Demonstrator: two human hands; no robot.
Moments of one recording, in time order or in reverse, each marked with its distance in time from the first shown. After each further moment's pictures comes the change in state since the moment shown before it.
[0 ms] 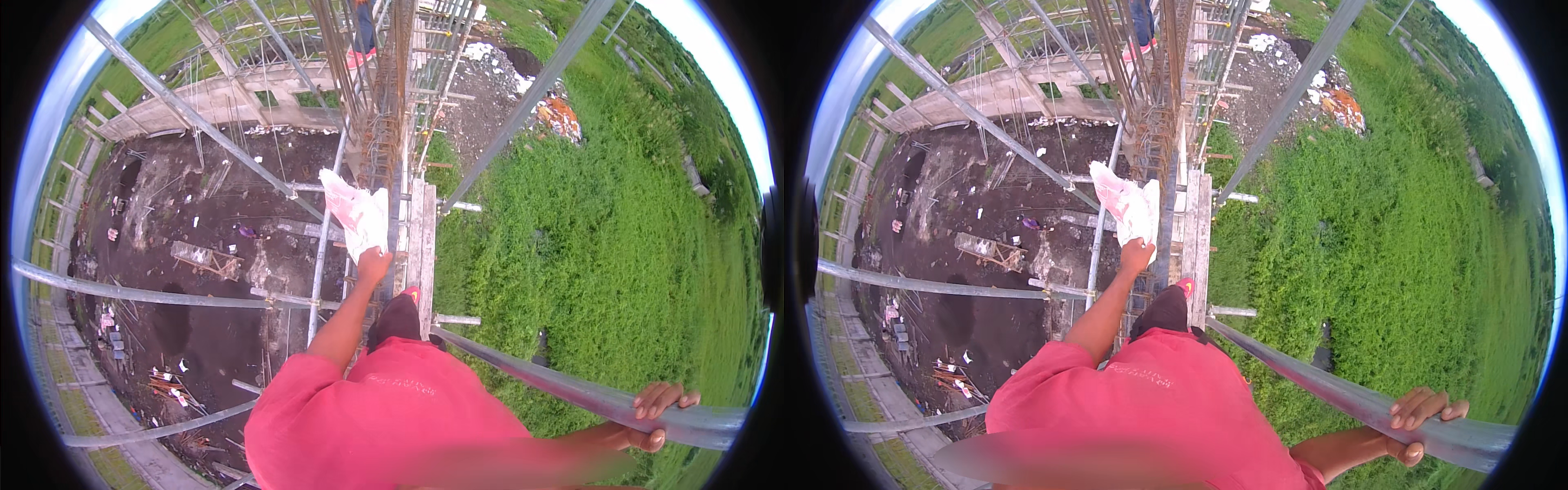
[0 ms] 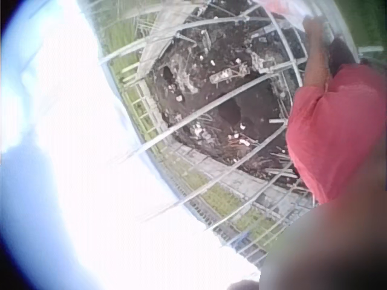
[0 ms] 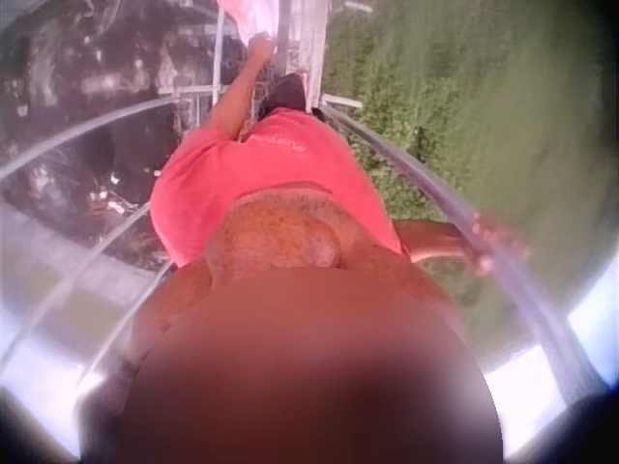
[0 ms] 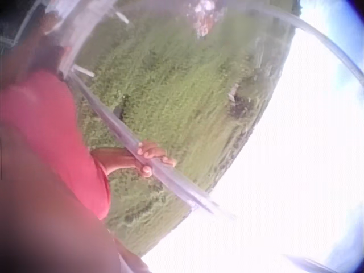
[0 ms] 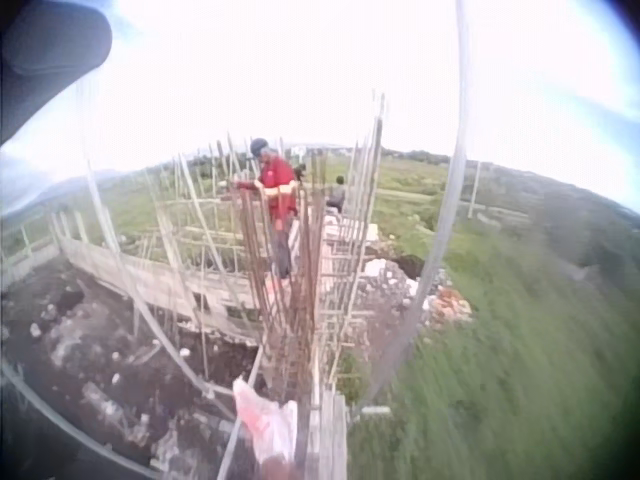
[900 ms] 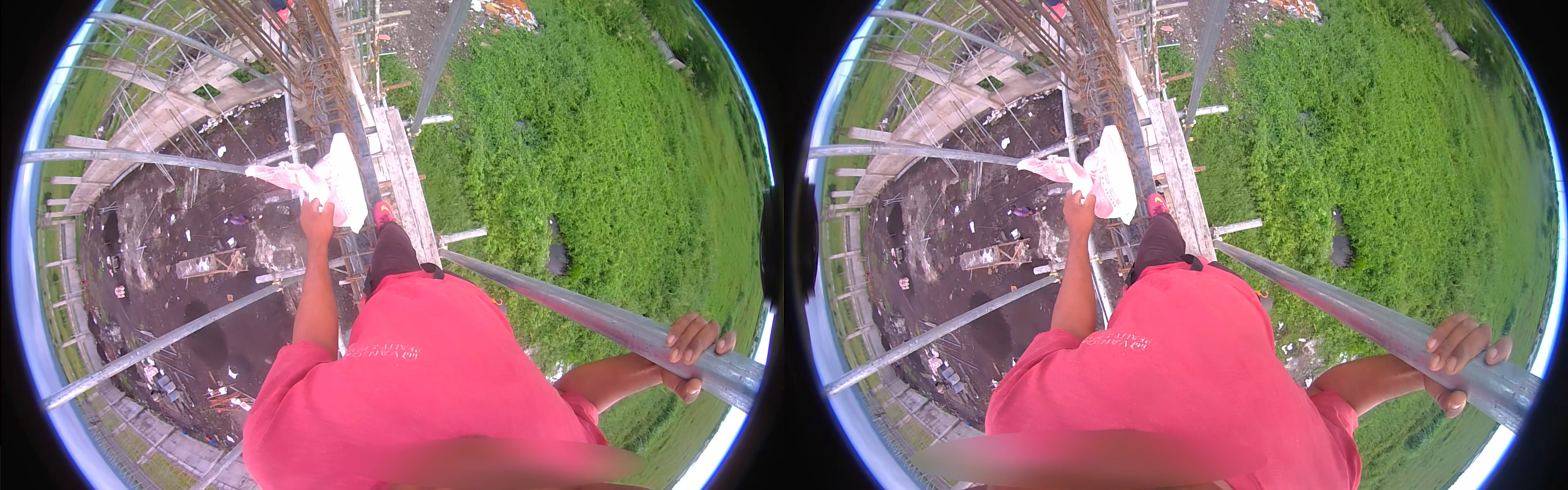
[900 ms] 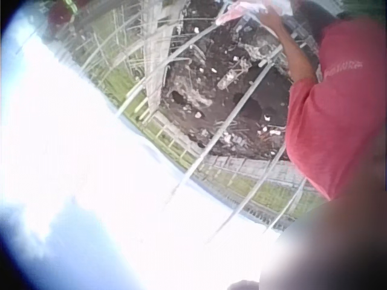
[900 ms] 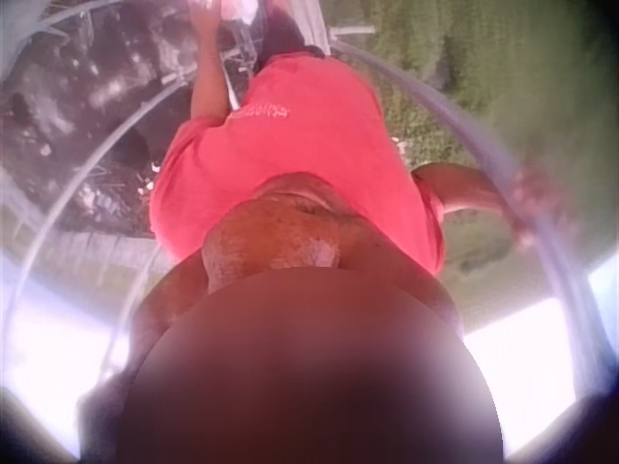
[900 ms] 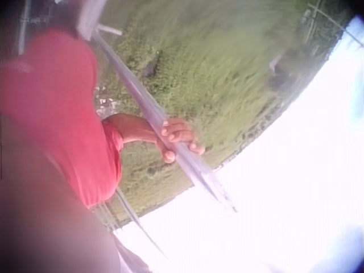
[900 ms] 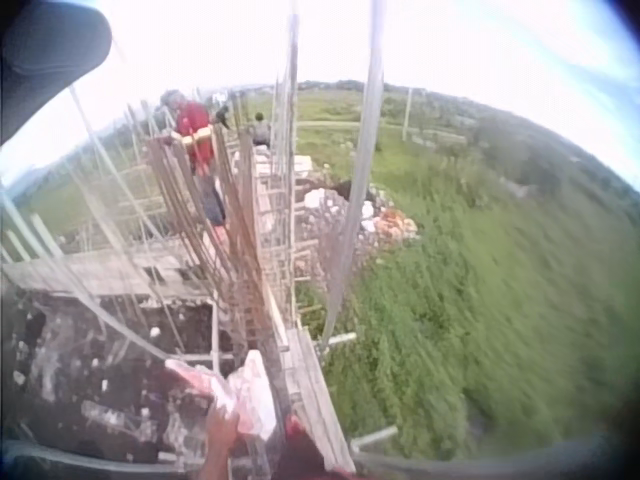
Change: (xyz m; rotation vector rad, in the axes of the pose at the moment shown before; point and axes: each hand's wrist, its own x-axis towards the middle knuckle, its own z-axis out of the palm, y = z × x) left_hand 0.026 -0.040 -0.057 -0.015 0.254 0.336; right_hand 0.000 -0.001 -0.007 0.012 -0.075 0.008
